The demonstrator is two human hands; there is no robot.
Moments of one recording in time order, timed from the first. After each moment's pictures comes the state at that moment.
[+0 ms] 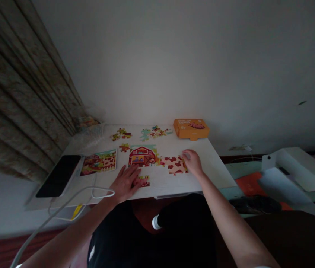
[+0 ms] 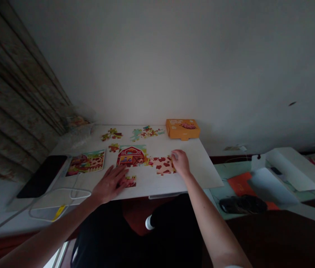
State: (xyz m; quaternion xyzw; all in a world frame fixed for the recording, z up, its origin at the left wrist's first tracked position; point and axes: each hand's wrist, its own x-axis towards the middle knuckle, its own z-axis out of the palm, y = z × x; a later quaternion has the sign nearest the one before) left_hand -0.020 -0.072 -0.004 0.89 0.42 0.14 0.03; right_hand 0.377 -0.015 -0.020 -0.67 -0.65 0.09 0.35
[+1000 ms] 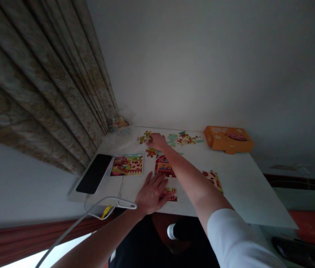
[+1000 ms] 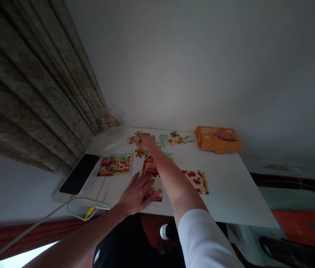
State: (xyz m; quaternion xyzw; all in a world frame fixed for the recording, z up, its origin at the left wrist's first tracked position) left_hand -0.011 -0.078 0.013 0.87 0.46 0.13 0.10; right_hand 0.078 0.171 0.020 -0.53 -0.82 0.15 0.11
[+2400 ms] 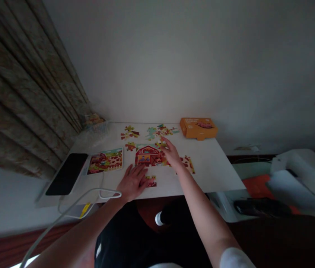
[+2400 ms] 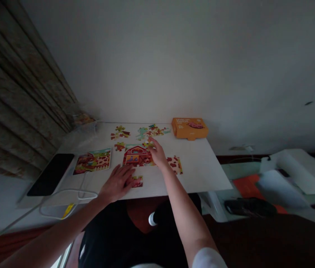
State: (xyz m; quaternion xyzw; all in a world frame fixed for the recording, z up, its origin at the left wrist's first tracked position) left_hand -0.015 -0.073 0.007 0.88 0.45 0.14 0.06; right_hand 0.223 0.026 0.017 -0.50 -0.53 0.44 0.52
